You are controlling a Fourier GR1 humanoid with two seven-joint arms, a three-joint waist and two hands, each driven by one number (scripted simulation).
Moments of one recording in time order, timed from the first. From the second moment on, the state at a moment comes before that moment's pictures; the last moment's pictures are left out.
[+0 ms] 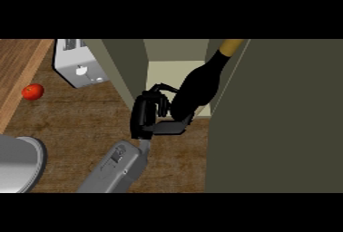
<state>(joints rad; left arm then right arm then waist) -0.47 0.00 -0.43 -1.13 0.45 0.48 -0.40 0.09 -0.04 -0.03 -2.31 -0.18 0.25 0.34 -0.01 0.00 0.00</state>
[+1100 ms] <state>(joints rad) -0.60 0.00 -0.40 -0.69 0.75 0.31 -0.66 0.10 -0.04 -0.03 -2.29 -0.18 0.26 0.32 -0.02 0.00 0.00</state>
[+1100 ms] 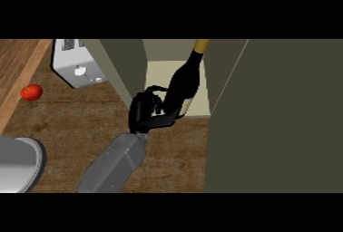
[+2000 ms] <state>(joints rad) -0.84 0.00 -0.42 -0.46 0.93 0.24 -0.67 0.11 -0.03 -0.03 -2.27 -0.19 0.27 0.30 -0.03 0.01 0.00</state>
